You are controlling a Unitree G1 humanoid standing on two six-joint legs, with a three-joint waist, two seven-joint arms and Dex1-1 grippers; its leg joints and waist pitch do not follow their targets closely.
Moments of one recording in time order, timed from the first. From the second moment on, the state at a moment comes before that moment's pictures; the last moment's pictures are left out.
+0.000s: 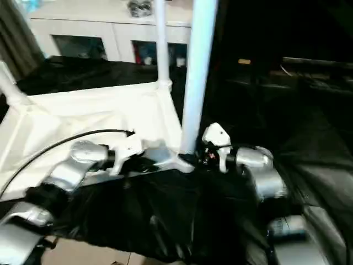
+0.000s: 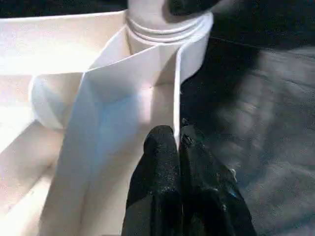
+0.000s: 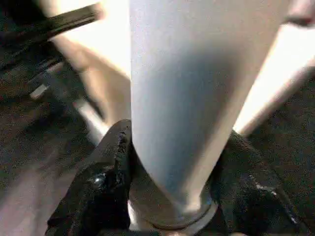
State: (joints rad) left arm -0.64 0.23 -0.31 0.72 0.11 0.05 -0.98; right arm -0.44 -0.28 0.08 0.59 0.11 -0.02 0.82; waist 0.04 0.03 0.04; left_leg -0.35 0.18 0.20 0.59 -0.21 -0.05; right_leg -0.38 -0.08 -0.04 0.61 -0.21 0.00
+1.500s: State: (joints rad) left arm -0.56 0.35 -0.32 0.57 0.05 -0.02 -1.24; right arm -0.49 -0.40 0.17 0.58 0.12 -0.02 1.21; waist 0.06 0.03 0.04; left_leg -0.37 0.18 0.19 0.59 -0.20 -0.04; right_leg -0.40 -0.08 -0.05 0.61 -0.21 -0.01
